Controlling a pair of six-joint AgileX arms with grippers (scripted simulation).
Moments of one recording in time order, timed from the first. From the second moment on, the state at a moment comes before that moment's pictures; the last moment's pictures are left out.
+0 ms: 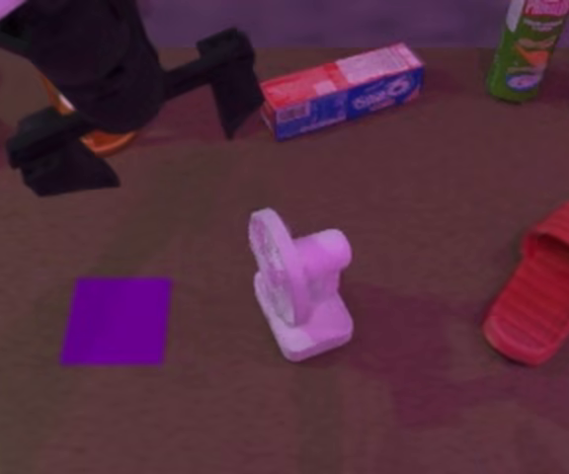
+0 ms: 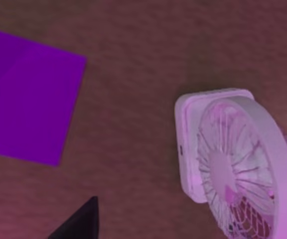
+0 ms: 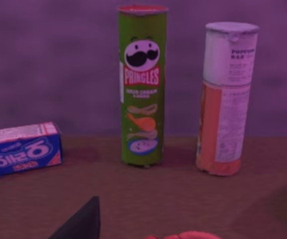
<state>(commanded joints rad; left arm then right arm) -0.52 1.65 1.59 -1.14 0.00 -0.81 0.00 0.00 0.00 0.00 0.00 0.00</state>
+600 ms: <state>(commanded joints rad) -0.68 2.16 2.09 -1.50 0.00 -1.07 0.00 0.00 0.00 0.00 0.00 0.00</state>
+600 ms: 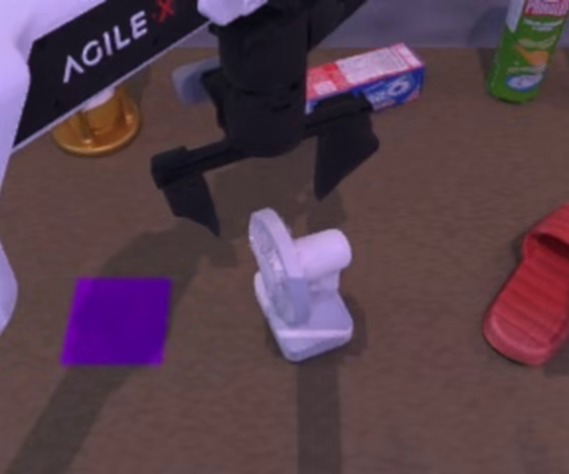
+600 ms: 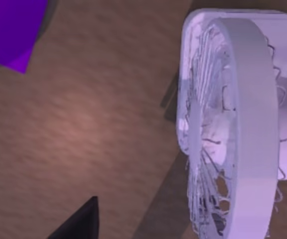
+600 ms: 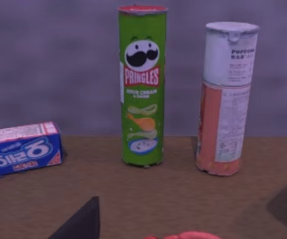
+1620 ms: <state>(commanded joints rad) -0.68 2.15 1.87 -1.29 0.00 -1.07 0.00 0.00 0.00 0.00 0.00 0.00</state>
